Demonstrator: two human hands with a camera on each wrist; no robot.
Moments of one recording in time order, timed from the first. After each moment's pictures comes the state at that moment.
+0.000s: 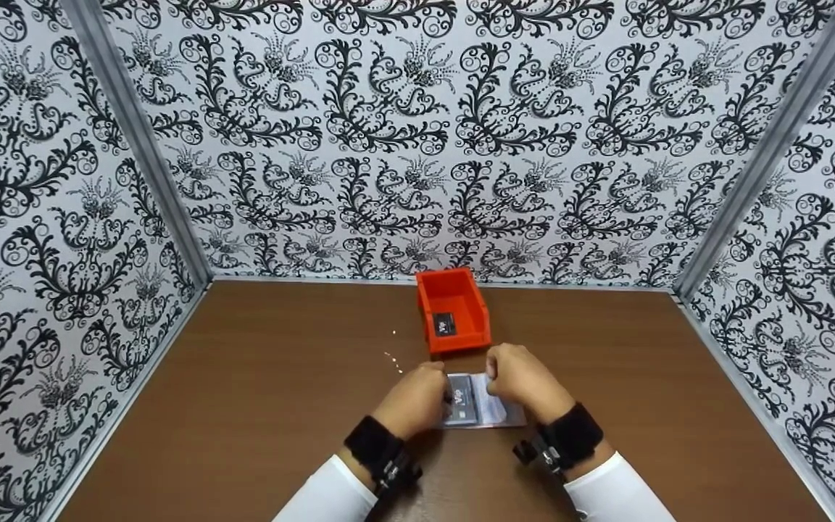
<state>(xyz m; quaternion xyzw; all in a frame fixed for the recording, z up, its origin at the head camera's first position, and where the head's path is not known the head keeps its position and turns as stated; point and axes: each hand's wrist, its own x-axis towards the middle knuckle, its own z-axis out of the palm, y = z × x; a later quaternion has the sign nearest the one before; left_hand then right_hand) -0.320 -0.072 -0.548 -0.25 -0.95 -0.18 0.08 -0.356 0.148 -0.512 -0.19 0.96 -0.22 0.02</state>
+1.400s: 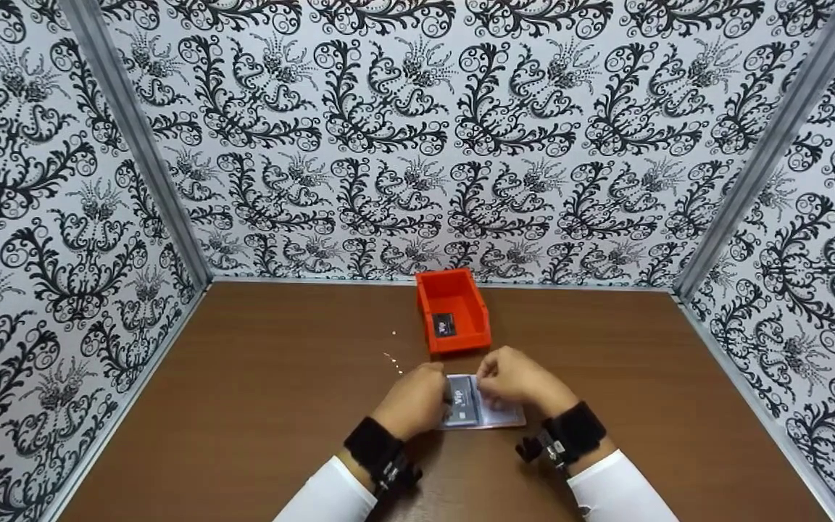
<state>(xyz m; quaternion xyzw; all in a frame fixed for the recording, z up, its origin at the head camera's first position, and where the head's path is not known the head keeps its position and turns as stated) -0.318 -0.073 -0.548 -0.25 -0.95 -0.16 0.09 -0.367 0.156 -0.527 -0.16 0.91 -0.36 0.15</state>
